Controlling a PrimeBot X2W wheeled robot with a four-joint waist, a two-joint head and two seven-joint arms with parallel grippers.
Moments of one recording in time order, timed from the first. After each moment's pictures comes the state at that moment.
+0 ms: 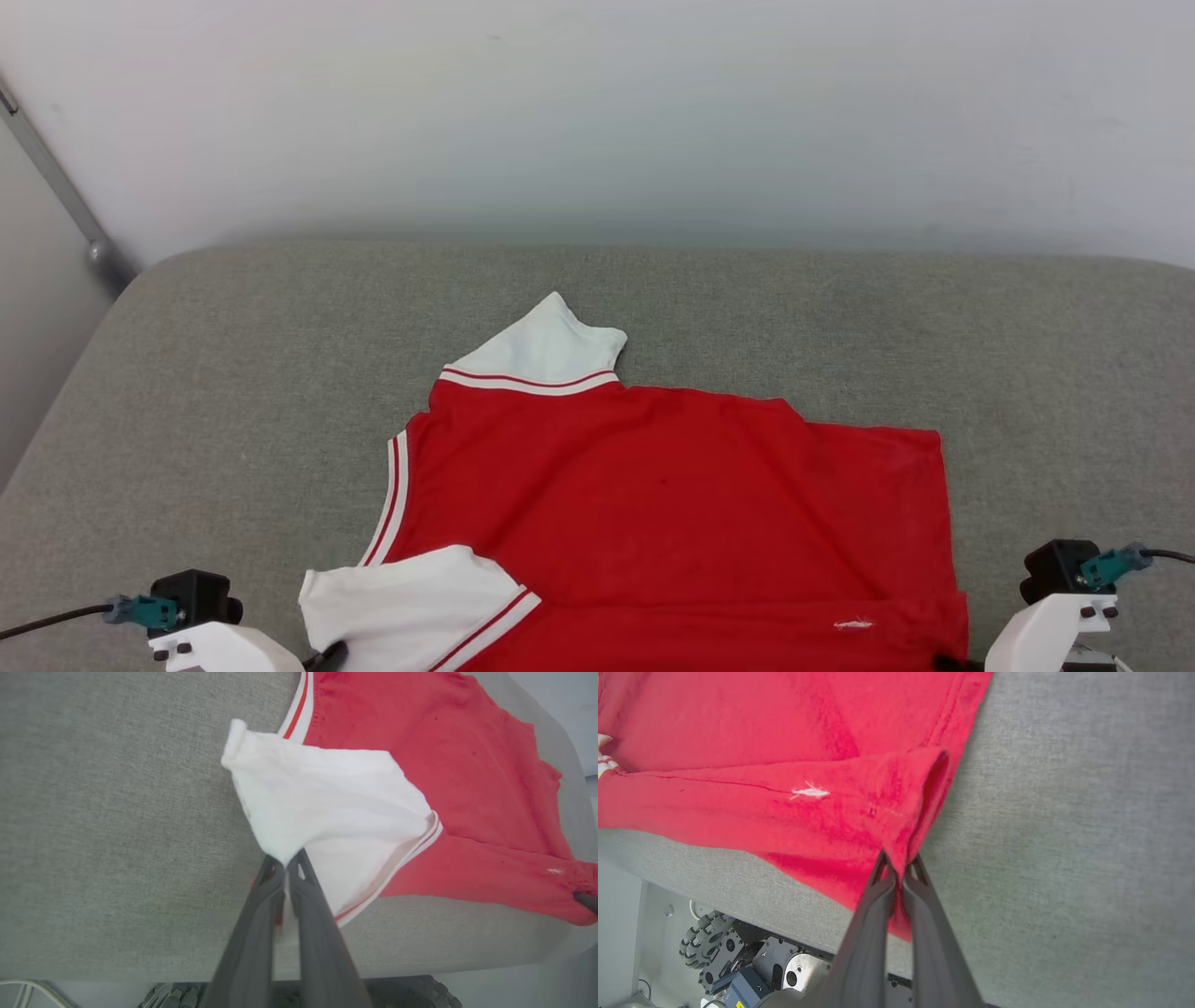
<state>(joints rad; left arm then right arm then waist) 0.04 0.70 -0.49 -0.01 -1.19 0.27 0.29 0.06 -0.25 0.02 0.11 0.52 0.13 0.81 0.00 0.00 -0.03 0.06</state>
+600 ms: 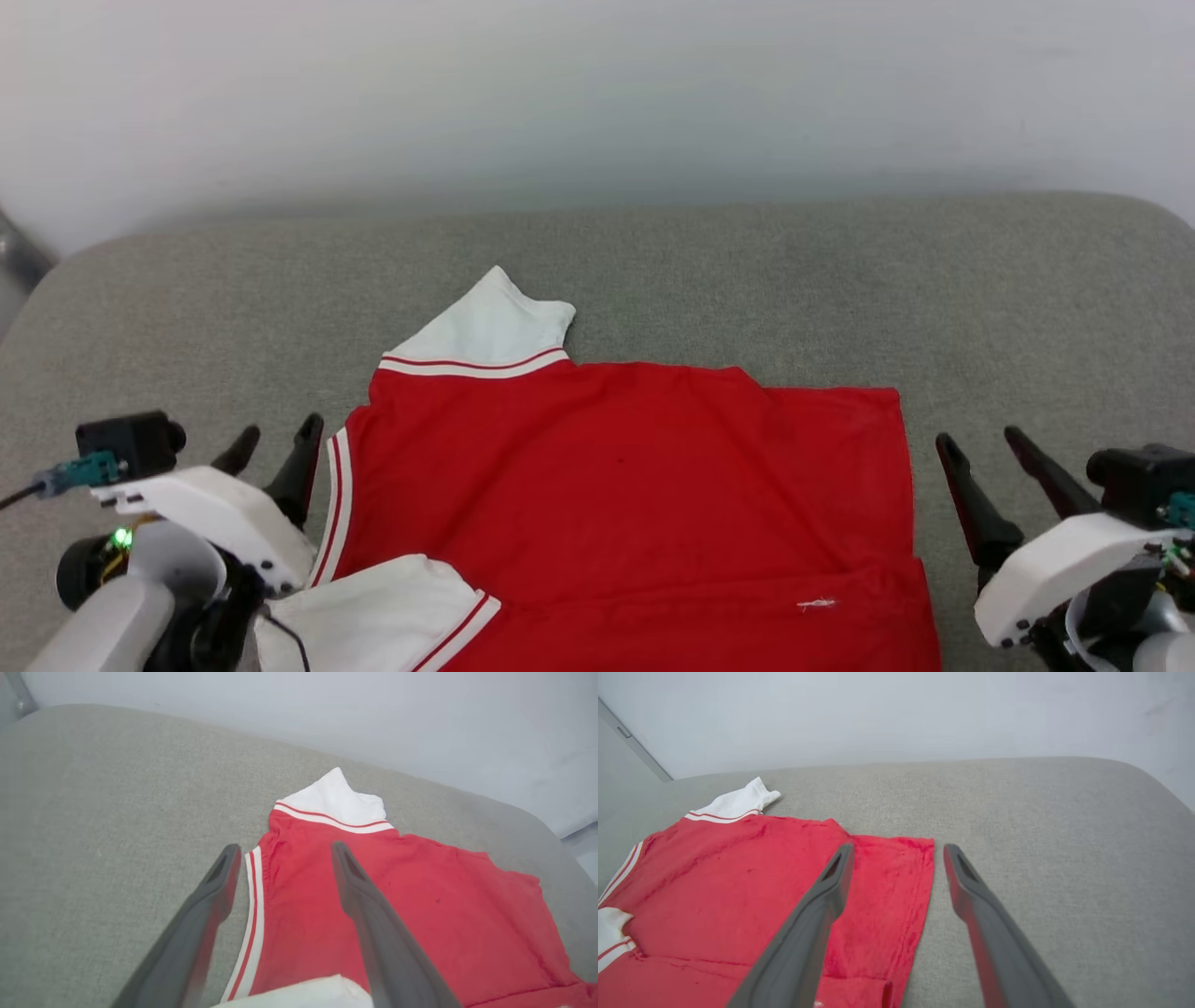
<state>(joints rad) -0.18 0.64 -0.44 0.10 -1.05 0.21 0.07 0.00 -0.19 0.00 -0.02 0.32 0.13 0.25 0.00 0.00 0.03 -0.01</state>
